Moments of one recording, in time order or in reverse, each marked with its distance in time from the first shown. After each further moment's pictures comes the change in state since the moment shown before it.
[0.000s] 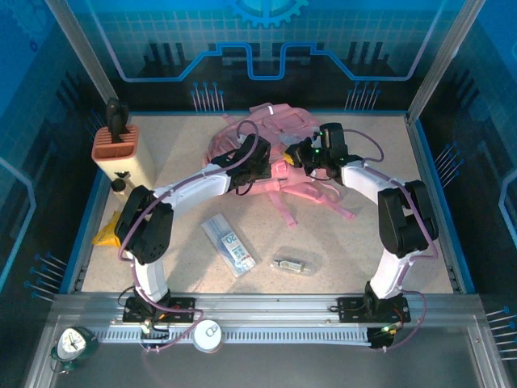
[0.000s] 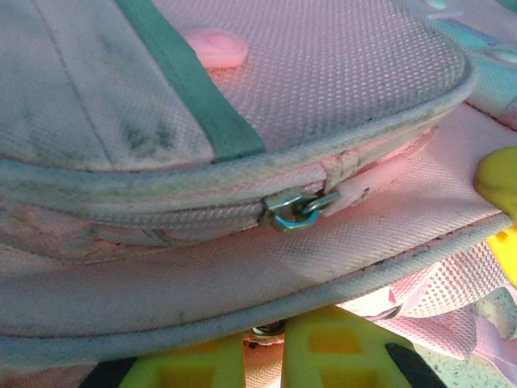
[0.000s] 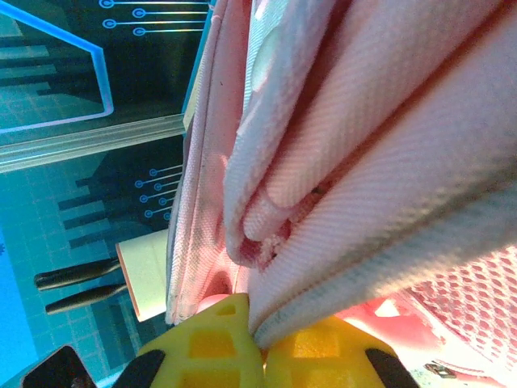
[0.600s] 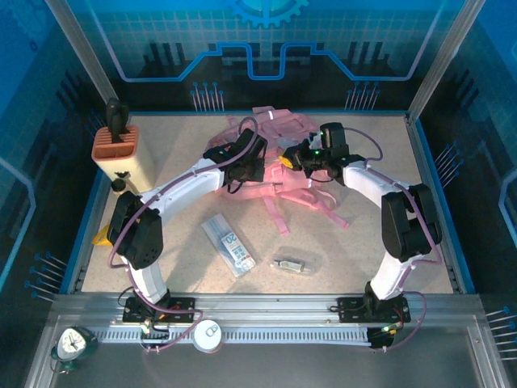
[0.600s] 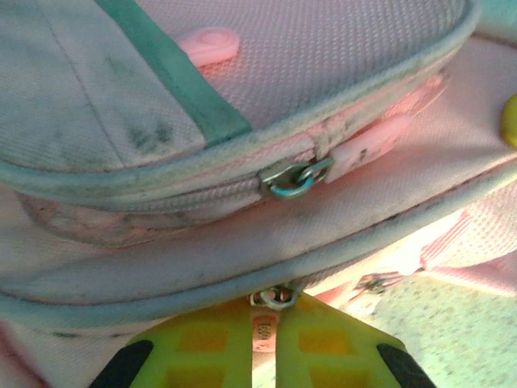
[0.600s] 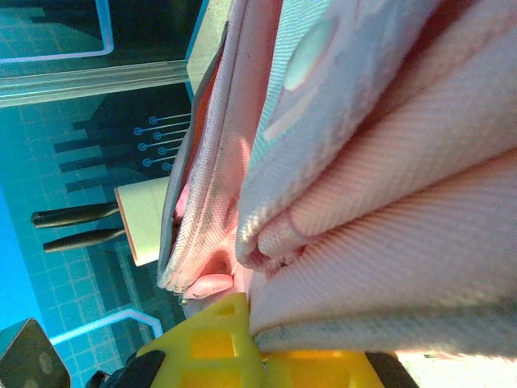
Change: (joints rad) left arm 0.008 -0.053 0.090 -0.302 -0.005 0.225; right arm 0.000 -0.036 0.000 -0.071 -0.097 -0.087
